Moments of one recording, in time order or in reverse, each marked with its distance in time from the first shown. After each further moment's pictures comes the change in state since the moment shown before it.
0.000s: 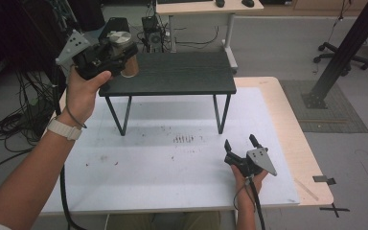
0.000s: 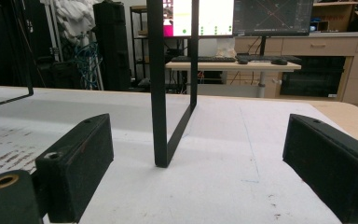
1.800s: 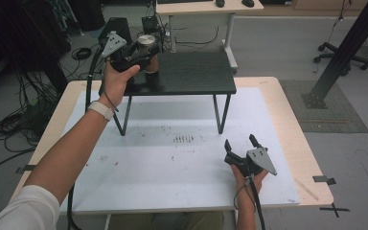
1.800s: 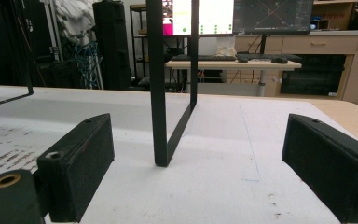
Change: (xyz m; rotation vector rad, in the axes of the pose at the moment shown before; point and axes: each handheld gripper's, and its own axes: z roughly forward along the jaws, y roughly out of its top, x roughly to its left) left arm 0.033 -0.067 0.078 0.069 0.034 -0.016; right arm 0.000 0.000 0.000 0.006 0.000 0.002
